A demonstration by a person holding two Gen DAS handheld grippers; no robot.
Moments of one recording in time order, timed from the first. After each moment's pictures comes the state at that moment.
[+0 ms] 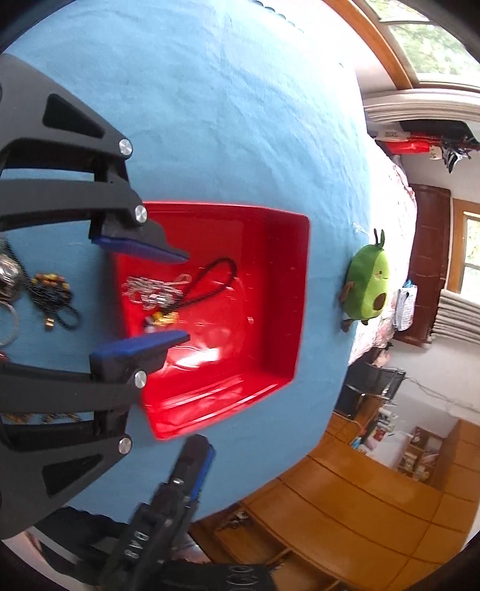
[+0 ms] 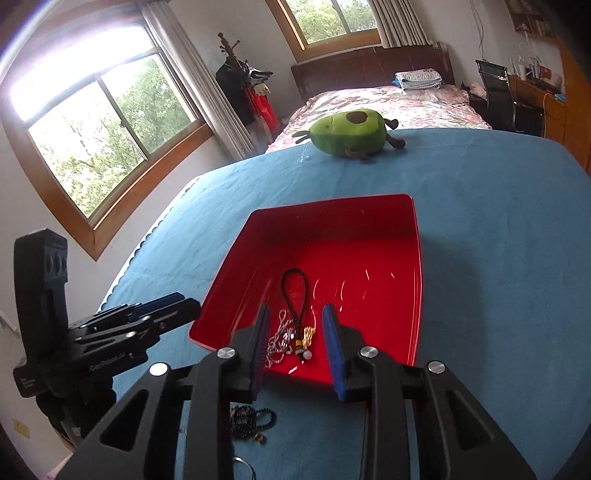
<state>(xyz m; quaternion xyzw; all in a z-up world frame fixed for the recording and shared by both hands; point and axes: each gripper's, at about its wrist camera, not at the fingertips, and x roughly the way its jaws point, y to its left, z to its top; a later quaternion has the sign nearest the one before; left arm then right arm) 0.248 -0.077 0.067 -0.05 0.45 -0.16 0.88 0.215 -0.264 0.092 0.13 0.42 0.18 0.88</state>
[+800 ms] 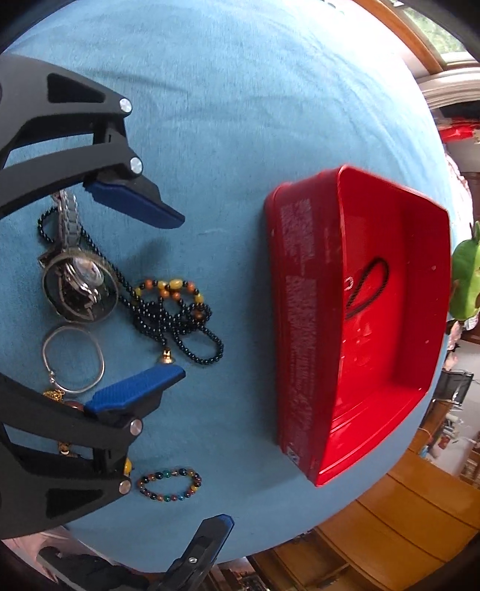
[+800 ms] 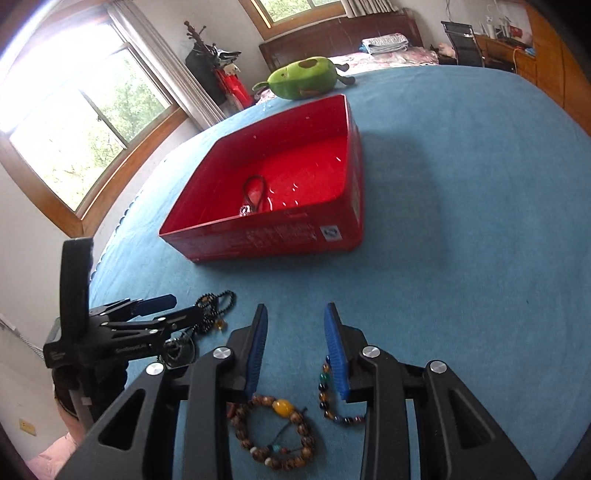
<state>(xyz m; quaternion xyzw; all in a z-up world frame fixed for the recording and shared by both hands) 0.195 -0.082 -0.042 0.00 0.55 -0.15 0.82 0.115 -0.303 0.022 0.17 0.47 0.14 0.86</state>
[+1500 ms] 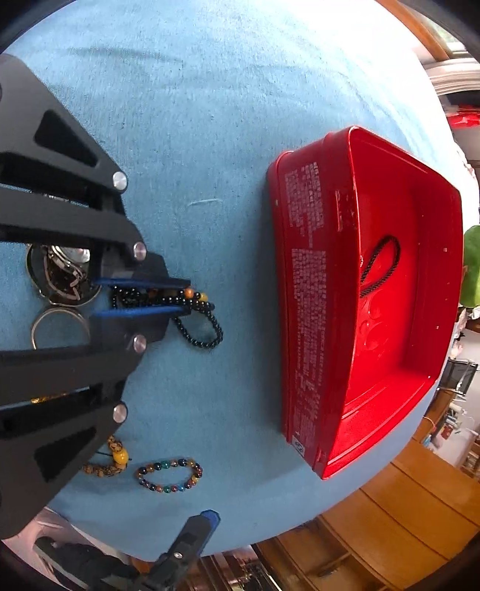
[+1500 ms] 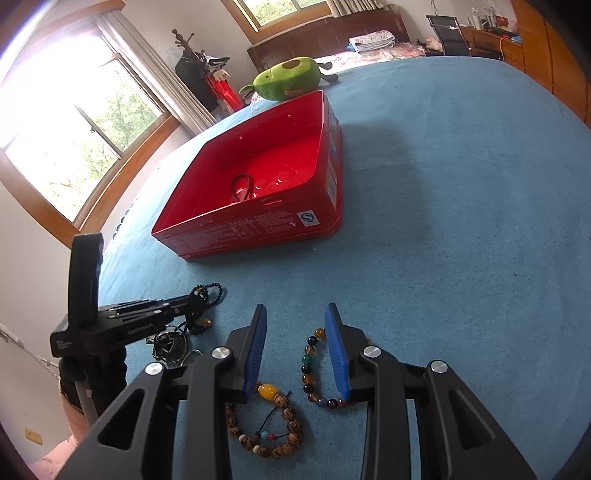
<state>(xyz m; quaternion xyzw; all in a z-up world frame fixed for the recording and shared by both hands) 0.205 -0.089 -0.050 -0.02 0.56 -0.18 0.81 0.101 -0.316 0.015 0.18 0.47 0.13 0.86</state>
